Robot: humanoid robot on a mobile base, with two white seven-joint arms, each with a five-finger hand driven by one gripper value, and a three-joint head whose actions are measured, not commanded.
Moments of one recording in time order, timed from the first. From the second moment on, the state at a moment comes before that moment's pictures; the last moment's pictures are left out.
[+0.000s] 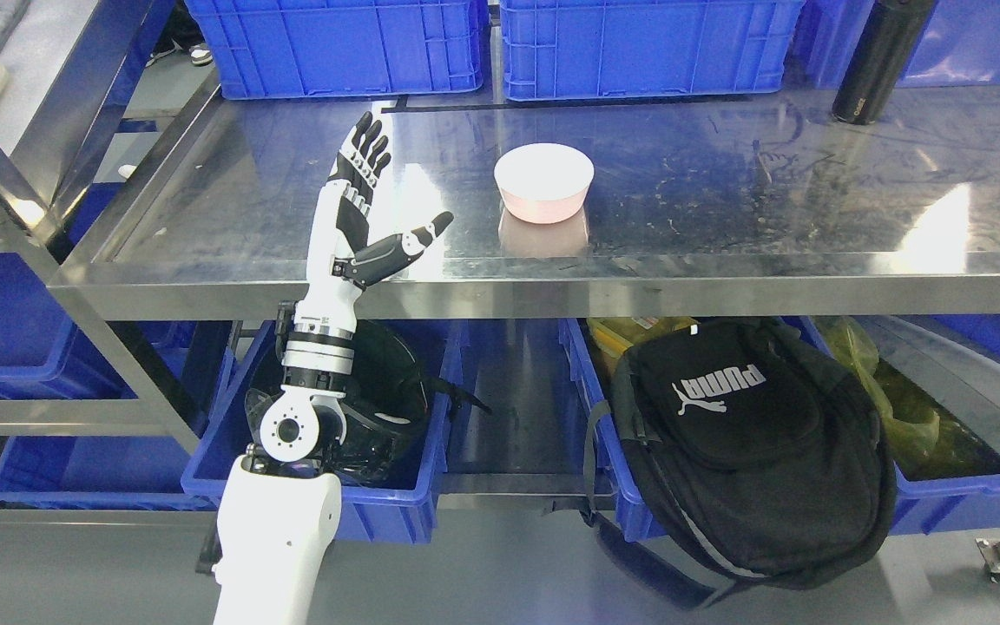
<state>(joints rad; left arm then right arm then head) -0.18 0.00 -0.07 -1.52 0.11 -0.34 -0.07 0.00 0.00 0.05 0.00 0.05 -0.08 -0.03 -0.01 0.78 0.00</state>
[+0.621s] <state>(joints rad) -0.20 0.05 -0.08 -1.54 0.05 -0.48 -0.07 0.00 0.00 0.05 0.00 0.05 -0.08 -0.03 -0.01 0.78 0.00</state>
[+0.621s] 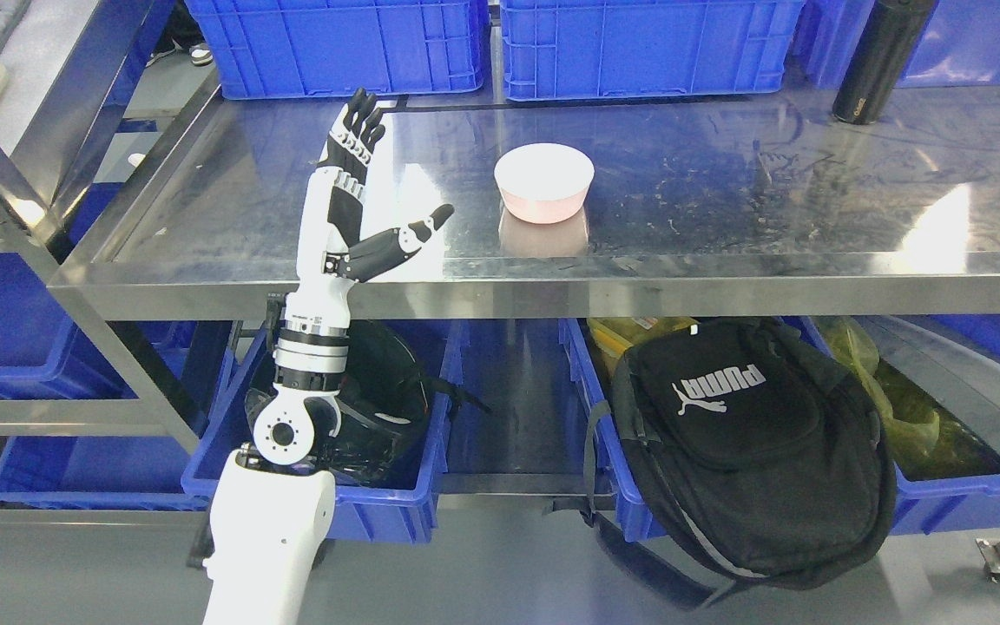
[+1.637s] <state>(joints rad) -0.69 0.19 -0.29 -1.57 -0.72 0.07 -0.76 0.00 0.00 0.05 0.00 0.05 -0.08 -0.03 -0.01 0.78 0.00</state>
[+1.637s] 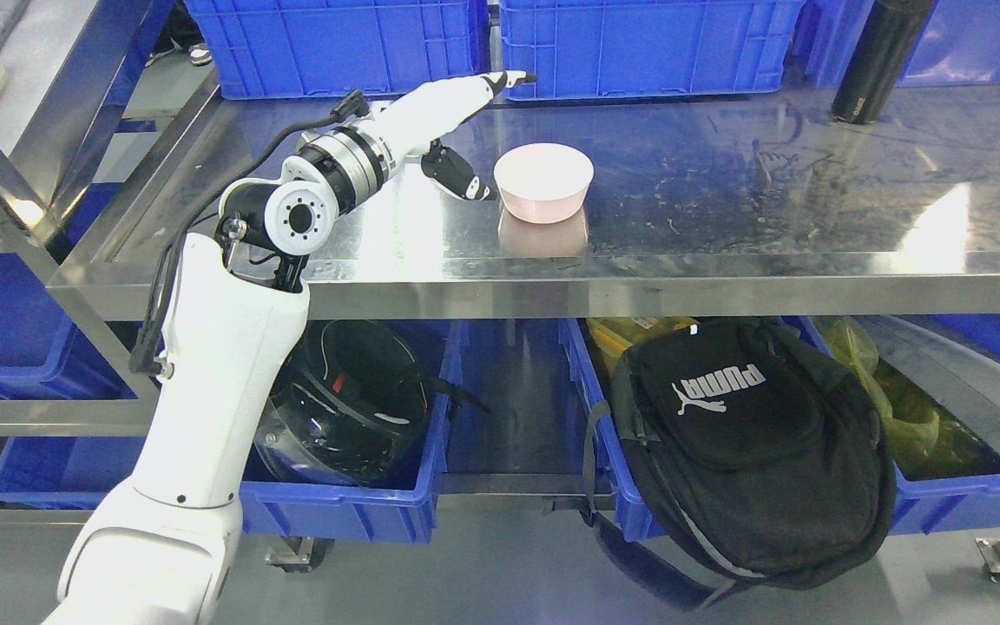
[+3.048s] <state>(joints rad) -0.79 0.07 -0.39 -1.30 -0.98 -0.01 -0.89 0.00 0.00 0.05 0.00 0.05 -0.08 -0.03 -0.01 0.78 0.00</state>
